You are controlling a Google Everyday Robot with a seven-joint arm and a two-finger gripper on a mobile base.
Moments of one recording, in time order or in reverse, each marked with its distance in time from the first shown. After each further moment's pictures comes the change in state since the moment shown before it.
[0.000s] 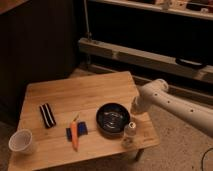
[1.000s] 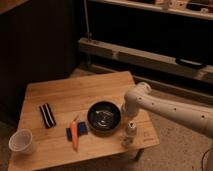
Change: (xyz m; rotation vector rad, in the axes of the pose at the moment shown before) arm -0.053 -0.097 0.021 -0.041 -0.146 -0.189
